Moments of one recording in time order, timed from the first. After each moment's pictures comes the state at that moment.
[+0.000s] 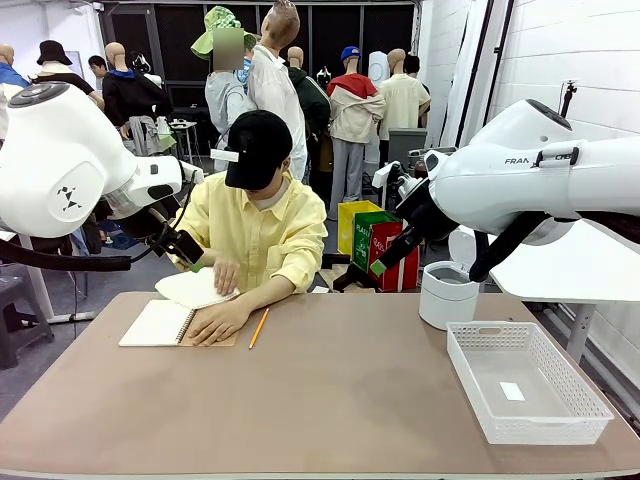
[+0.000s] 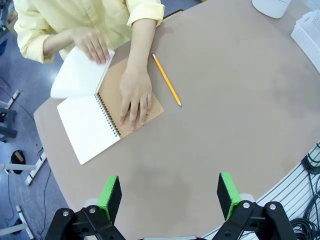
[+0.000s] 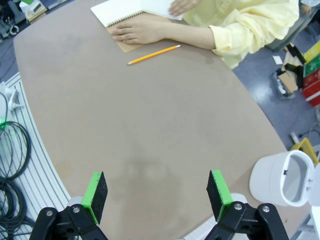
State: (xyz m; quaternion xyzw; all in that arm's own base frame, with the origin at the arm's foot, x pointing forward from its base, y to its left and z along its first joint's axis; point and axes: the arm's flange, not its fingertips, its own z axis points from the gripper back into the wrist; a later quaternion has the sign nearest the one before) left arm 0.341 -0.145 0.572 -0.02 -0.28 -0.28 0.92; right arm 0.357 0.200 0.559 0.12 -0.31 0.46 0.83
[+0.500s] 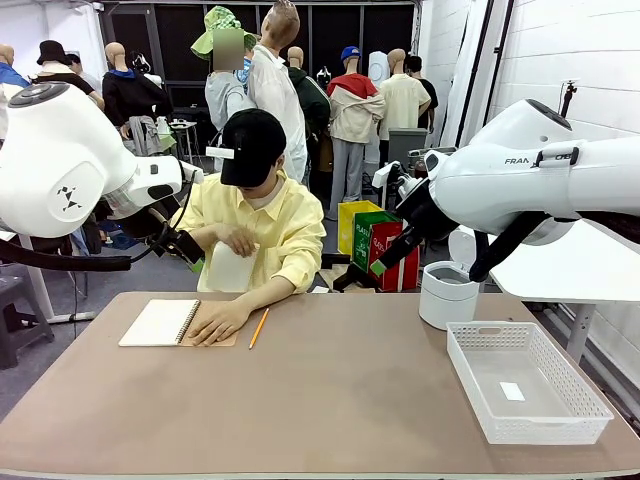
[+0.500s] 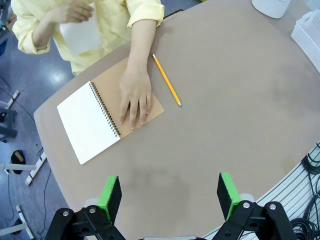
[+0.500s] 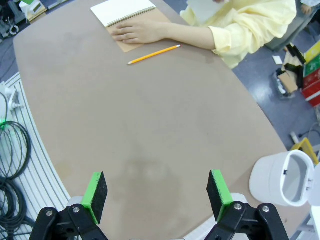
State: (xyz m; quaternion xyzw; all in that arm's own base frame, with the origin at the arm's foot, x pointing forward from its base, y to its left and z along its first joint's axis) left arm 0.341 -0.145 0.572 -0.02 -0.28 -0.28 0.92; right arm 0.357 0.200 0.559 0.12 -0.31 0.46 0.83
